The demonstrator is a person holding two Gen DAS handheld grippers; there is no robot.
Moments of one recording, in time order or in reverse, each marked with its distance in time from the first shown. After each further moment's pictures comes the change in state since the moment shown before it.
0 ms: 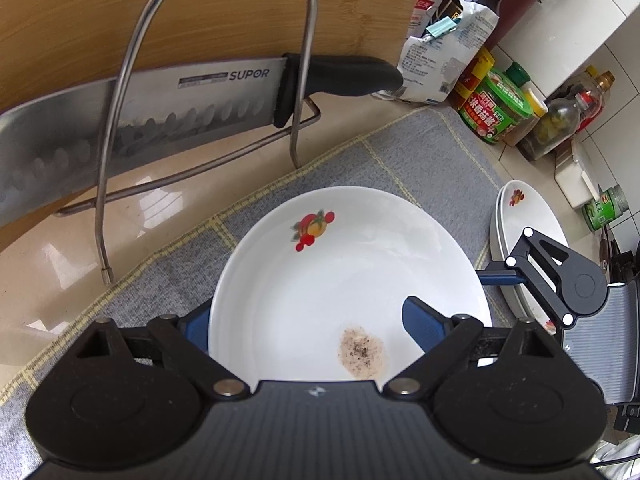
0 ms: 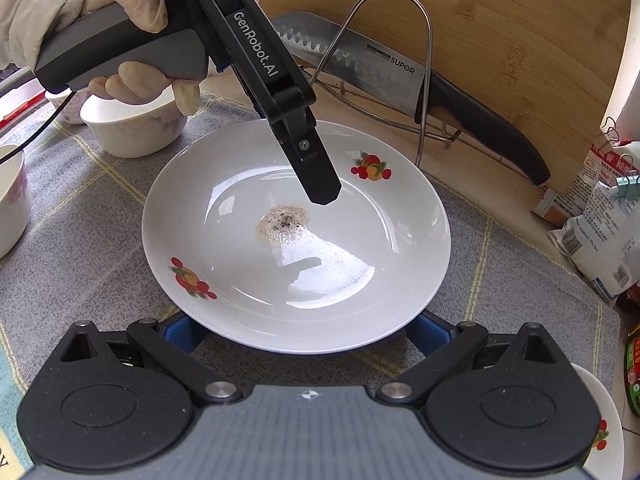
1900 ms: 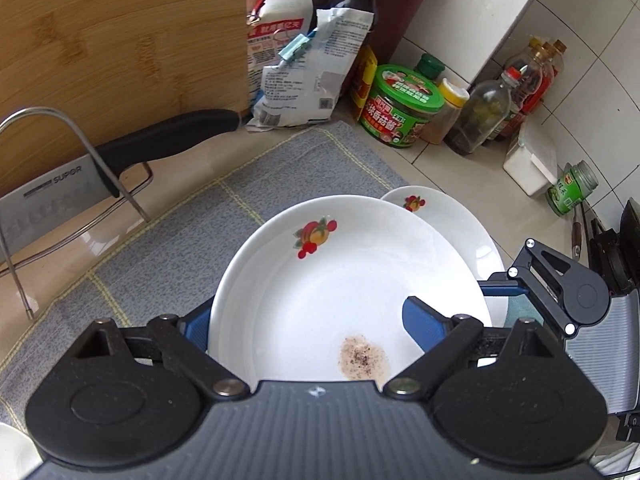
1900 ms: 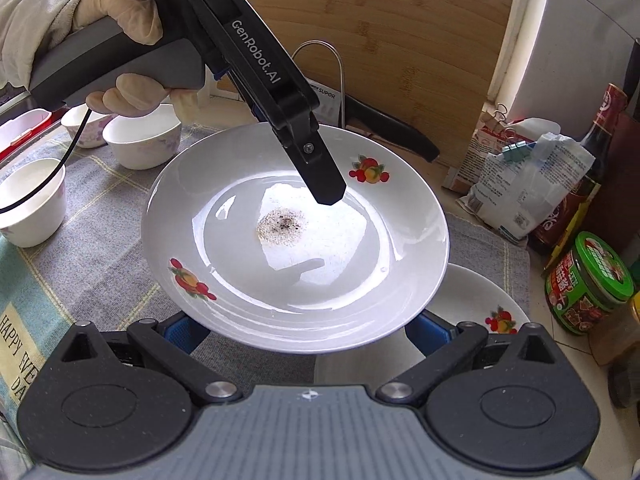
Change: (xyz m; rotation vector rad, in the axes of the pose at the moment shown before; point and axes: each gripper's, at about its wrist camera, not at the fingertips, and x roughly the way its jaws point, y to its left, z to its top) left arm -0.012 -0.126 0.010 0.136 -0.049 0.006; right arm -0.108 -0.017 -0.059 0.093 -0.072 -0.112
